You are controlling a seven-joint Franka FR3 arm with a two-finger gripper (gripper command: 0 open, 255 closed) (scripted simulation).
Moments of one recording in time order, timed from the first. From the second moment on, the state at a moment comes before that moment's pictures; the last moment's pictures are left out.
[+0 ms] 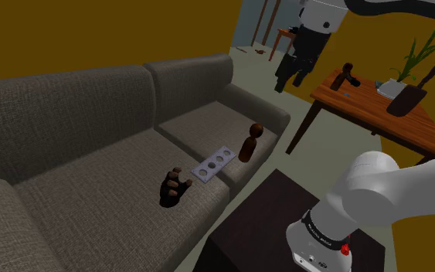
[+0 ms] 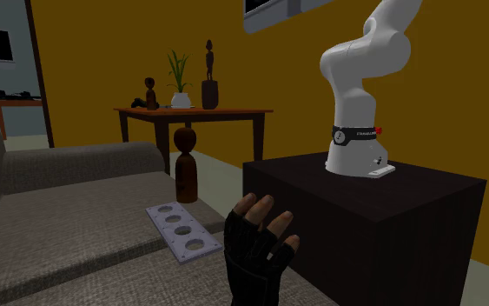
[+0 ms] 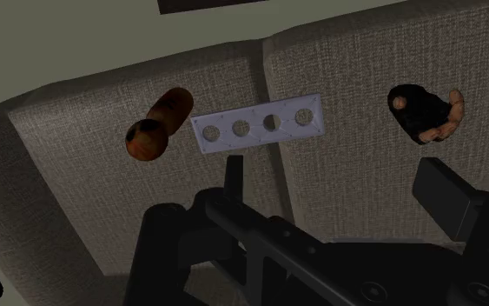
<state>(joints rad) 0.00 -0.78 0.01 -2.33 -0.09 1.58 0.14</state>
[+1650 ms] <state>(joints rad) 0.11 -0.32 0.26 -2.61 0.03 2.33 0.42</state>
